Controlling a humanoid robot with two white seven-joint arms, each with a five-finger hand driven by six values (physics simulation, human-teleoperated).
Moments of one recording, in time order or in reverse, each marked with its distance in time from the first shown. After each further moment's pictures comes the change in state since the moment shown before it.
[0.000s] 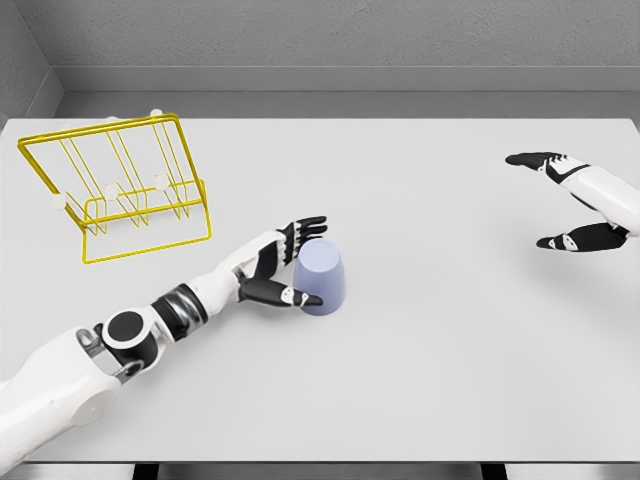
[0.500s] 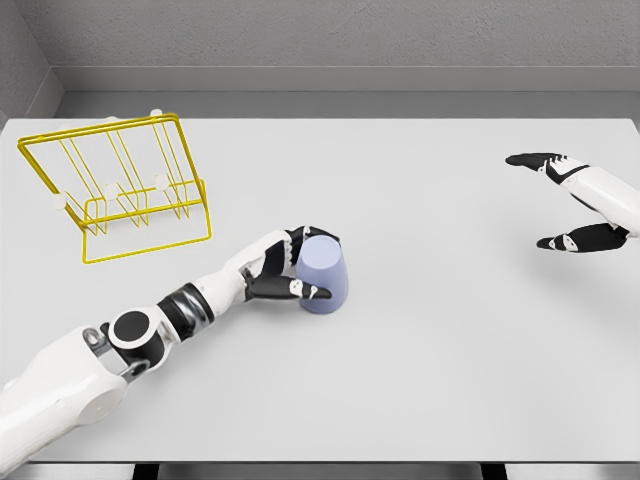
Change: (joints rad) left arm -0.005 -0.013 -0.006 -0.003 -0.003 -0.010 0.002; right arm 0.002 0.000 0.000 0.000 0.000 0.000 0.000
